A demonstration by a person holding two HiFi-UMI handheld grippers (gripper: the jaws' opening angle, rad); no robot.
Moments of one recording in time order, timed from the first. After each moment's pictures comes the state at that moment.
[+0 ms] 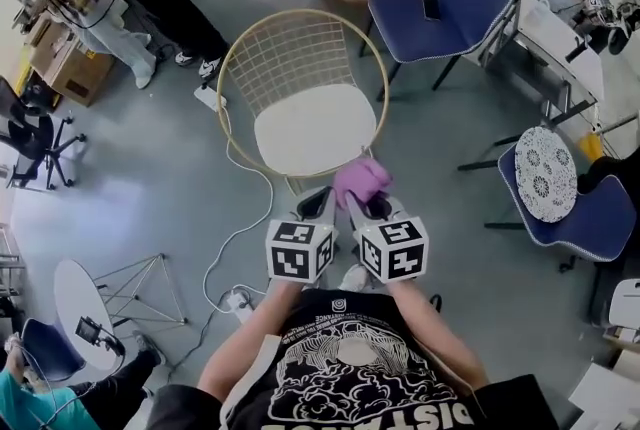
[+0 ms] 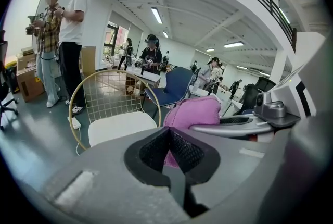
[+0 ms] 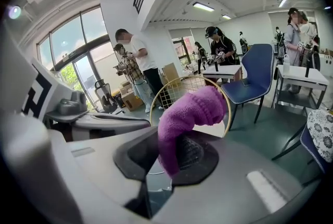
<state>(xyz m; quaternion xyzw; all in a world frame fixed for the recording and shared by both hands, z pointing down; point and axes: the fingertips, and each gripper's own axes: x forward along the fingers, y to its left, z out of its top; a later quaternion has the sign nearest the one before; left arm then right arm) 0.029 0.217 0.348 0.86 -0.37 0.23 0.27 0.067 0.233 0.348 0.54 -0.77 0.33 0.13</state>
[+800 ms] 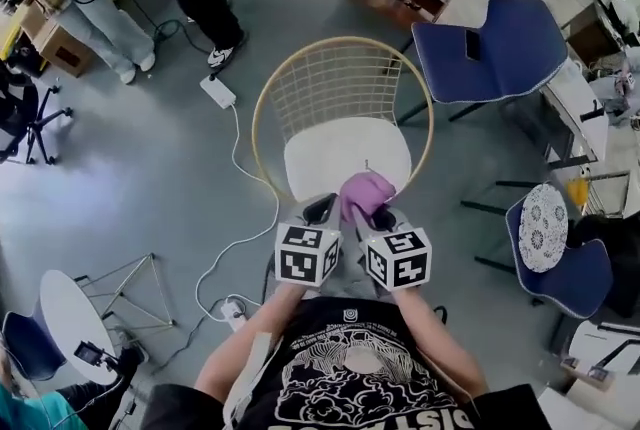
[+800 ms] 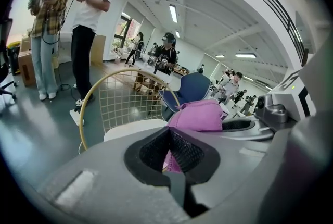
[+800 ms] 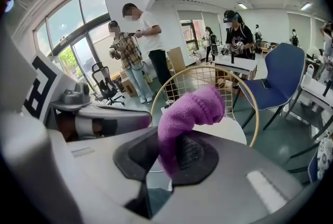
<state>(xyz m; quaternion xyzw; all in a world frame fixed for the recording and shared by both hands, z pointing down) -0.062 0.050 0.364 0.84 -0.38 0.21 0.34 -0.022 0.073 0.365 0.50 -0.76 0.34 0.23</state>
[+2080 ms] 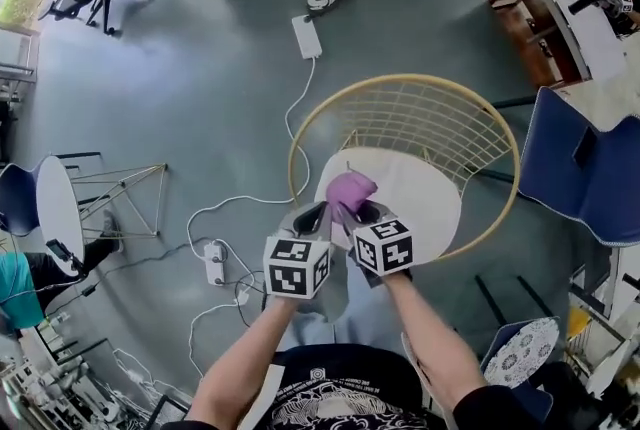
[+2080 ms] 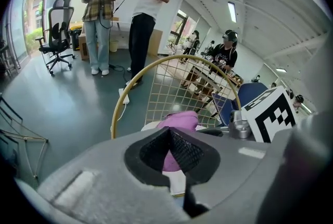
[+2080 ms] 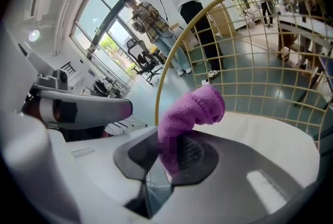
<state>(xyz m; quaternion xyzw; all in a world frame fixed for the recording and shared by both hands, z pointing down) -0.151 -0.031 0.478 0.64 -0.59 0.20 0.44 -0.122 -0.031 0.533 0.19 -0.84 0.41 0.30</state>
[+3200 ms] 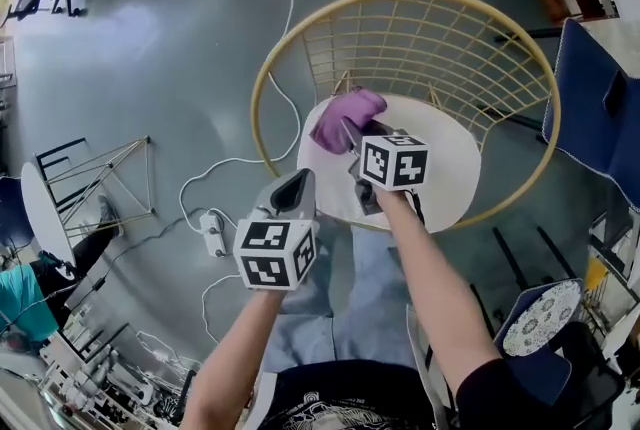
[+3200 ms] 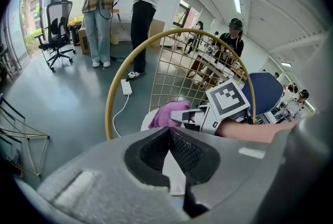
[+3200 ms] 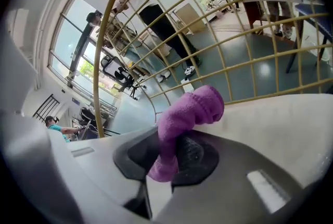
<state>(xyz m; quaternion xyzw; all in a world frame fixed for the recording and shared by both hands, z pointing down) -0.141 -0.037 0.548 0.62 -0.59 0.24 0.46 -0.103 -0.124 0.656 0.27 -0.78 0.51 0.24</state>
